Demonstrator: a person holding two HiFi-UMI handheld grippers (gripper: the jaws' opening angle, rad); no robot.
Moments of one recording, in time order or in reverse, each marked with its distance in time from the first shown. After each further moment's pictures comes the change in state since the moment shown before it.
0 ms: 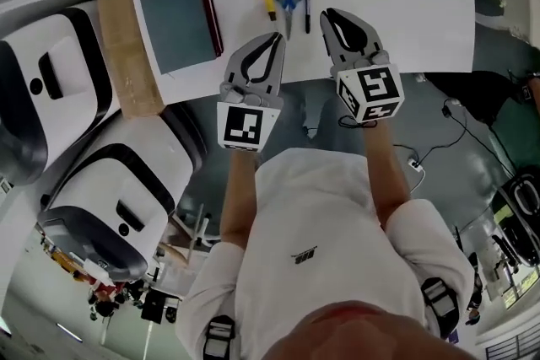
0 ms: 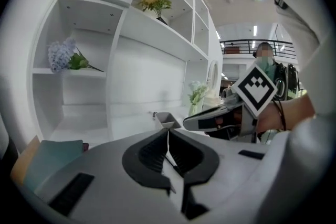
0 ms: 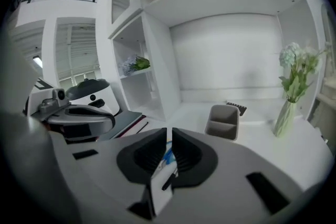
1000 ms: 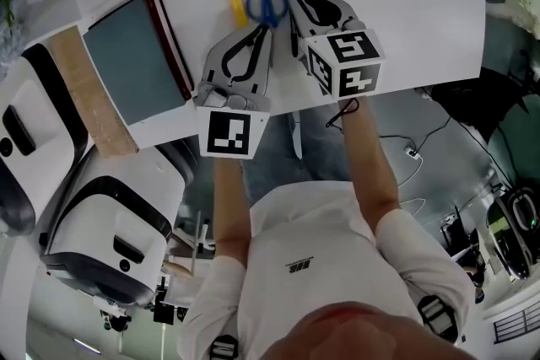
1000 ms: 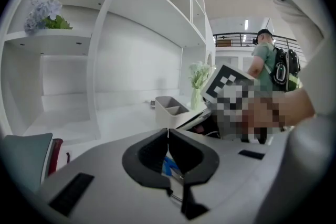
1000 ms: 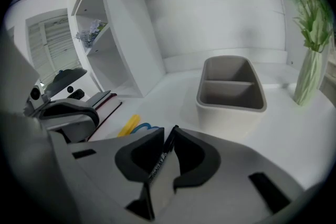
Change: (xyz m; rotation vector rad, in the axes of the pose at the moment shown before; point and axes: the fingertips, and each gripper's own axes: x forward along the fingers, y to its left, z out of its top) left arm 0.093 0.028 -0.060 0.099 0.050 -0.084; right arm 0.117 -0.054 -0.083 0.148 0.220 -0.049
